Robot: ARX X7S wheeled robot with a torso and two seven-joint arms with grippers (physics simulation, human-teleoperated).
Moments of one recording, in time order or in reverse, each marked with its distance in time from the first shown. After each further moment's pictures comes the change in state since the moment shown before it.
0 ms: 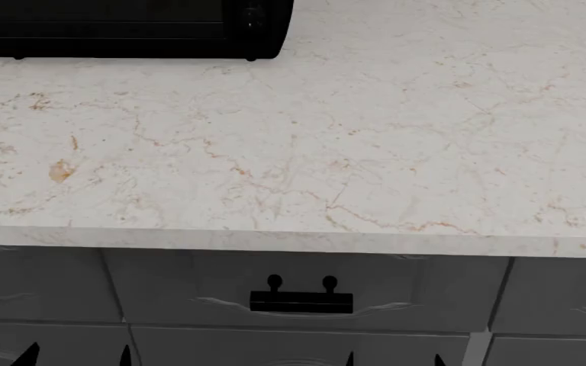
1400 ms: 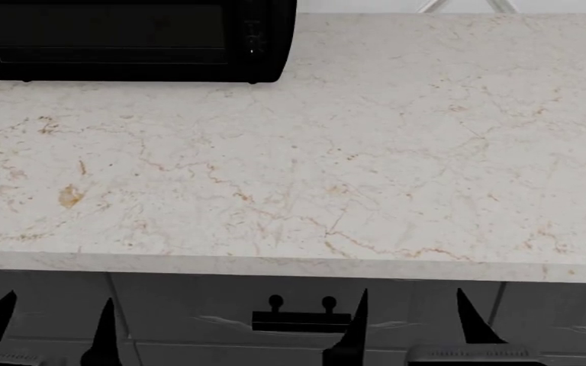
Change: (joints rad) left arm -0.043 -0.174 0.104 0.335 -0.168 -0.296 -0.115; right arm 0.094 0.193 -0.143 -0.267 0.124 0.242 0.181
